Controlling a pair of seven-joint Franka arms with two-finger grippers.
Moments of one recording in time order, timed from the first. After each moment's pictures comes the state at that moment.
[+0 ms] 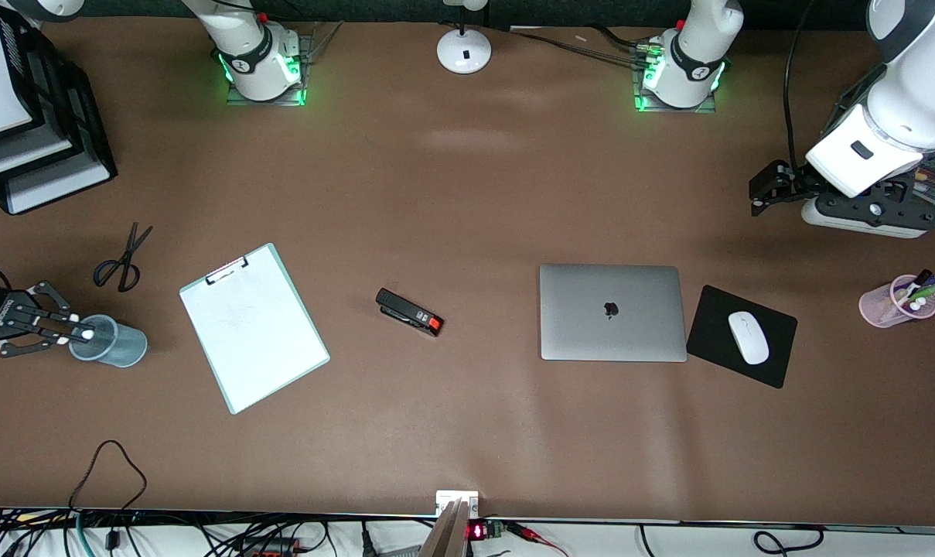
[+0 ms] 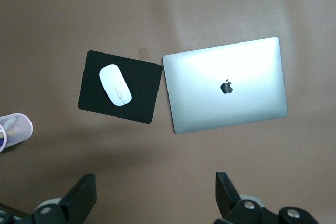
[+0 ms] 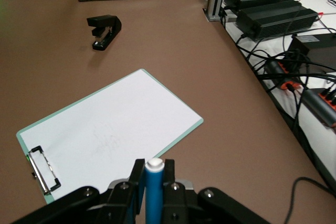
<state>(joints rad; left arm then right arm) -0.11 -0.01 -0.02 -1.73 0.02 1.74 0.03 -0.43 0.73 -0.04 -1.31 0.85 1.69 -2.14</state>
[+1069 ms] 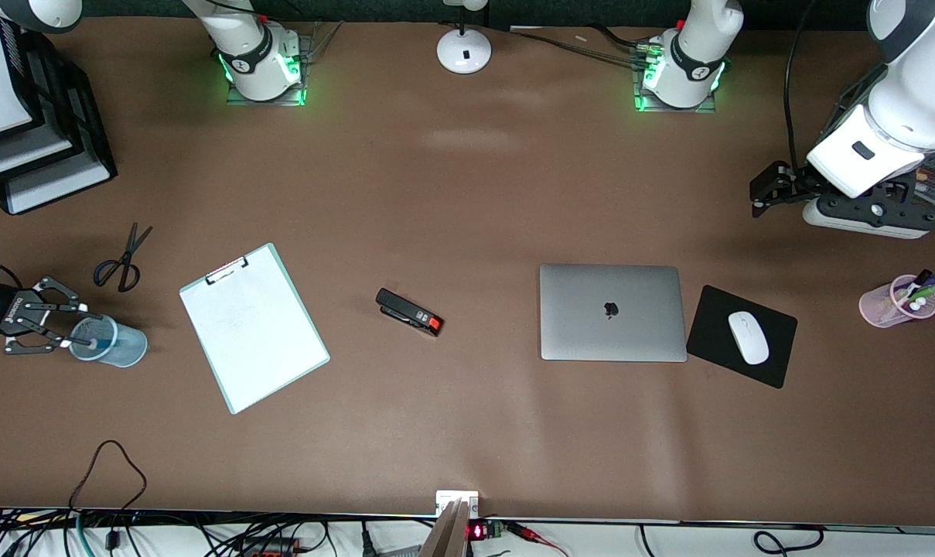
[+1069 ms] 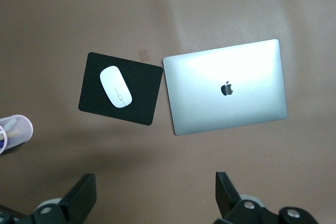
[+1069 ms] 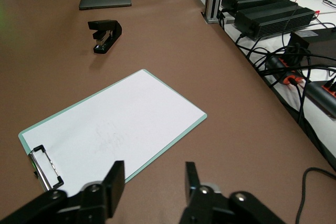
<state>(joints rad) -0.11 -0.01 -0.02 -1.73 0.02 1.75 0.03 -0.46 0.77 -0.04 -1.30 0.88 1.68 -2.14</state>
